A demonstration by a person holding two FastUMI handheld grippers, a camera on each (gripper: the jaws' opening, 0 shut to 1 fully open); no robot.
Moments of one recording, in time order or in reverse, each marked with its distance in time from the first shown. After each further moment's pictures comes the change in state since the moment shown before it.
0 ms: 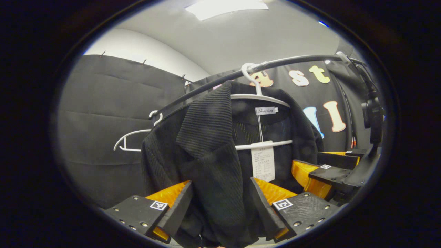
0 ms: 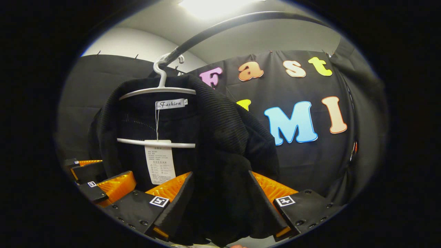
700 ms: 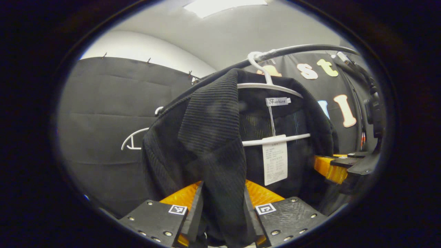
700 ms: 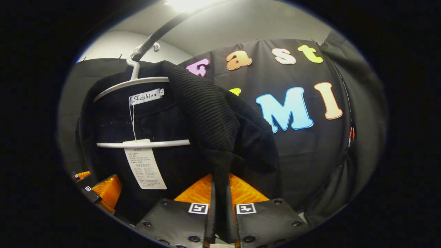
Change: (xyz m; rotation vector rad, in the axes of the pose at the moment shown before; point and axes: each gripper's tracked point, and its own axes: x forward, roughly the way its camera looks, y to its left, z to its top) left arm 0.016 0.010 -0.010 0.015 0.046 0.072; right arm 0.020 -0.024 -0.008 0.054 0.072 -0.095
